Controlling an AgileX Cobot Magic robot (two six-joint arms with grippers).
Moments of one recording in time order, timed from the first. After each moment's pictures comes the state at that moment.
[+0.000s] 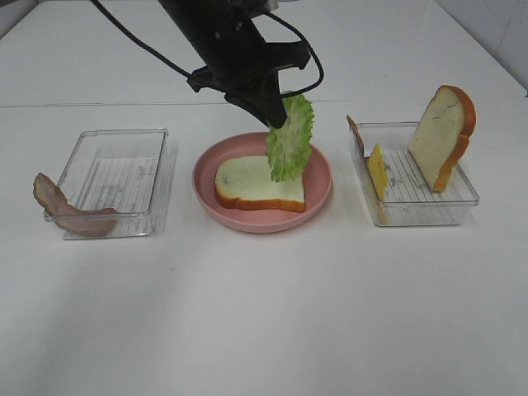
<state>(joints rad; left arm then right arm) -0.48 2.37 -2.25 -0.52 1.22 0.07 0.05 0.00 -0.46 0.00 1.11 0.09</state>
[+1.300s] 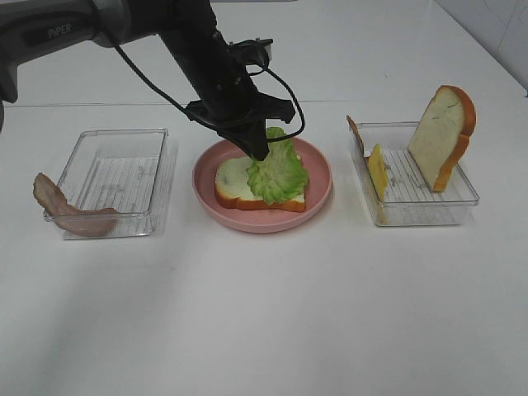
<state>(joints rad) -0.47 2.49 -2.25 -0.39 1.13 0.12 0.05 0.00 -0.46 0.00 1.11 0.09</state>
